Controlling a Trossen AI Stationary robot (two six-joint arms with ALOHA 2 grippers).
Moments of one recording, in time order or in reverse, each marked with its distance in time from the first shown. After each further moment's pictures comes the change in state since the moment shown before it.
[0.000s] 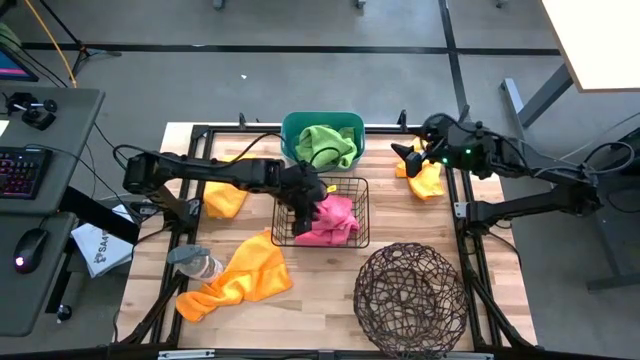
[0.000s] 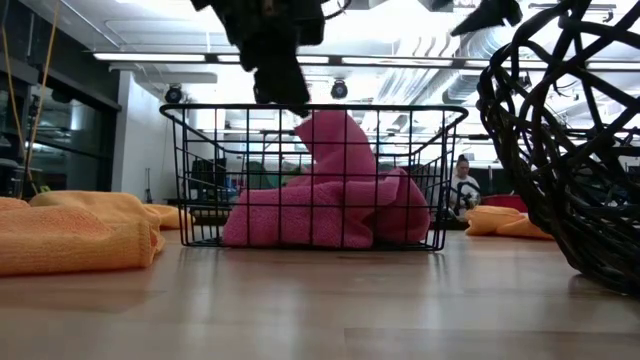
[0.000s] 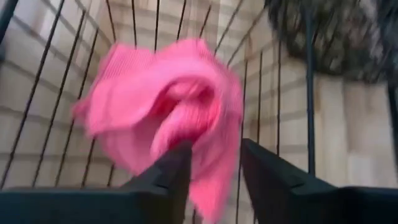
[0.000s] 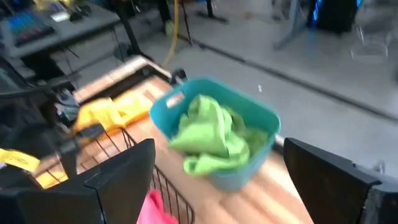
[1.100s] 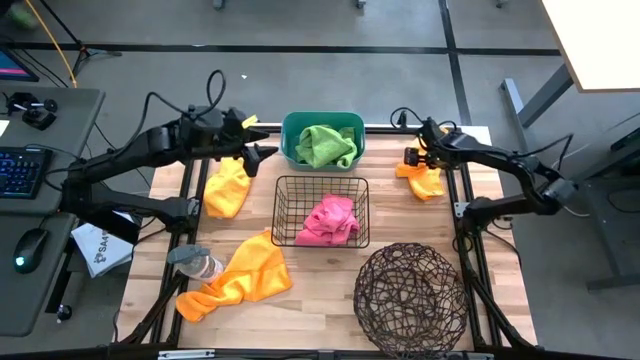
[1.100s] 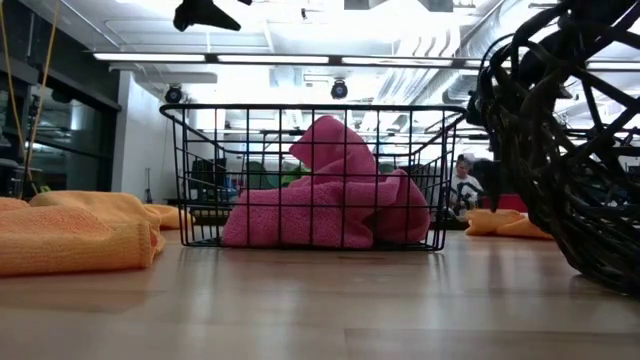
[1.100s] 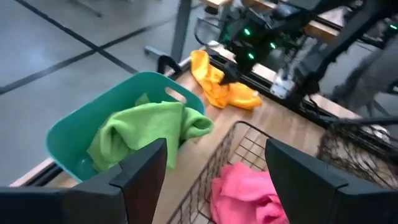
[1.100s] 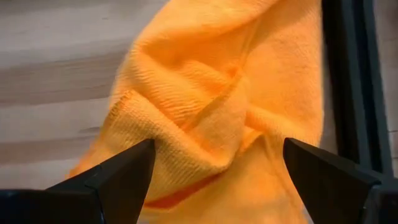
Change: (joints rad) left arm 0.247 -0.603 -0.088 -0.005 -0.272 -0.152; right arm -0.760 0.337 -0.543 0.108 -0.260 0.332
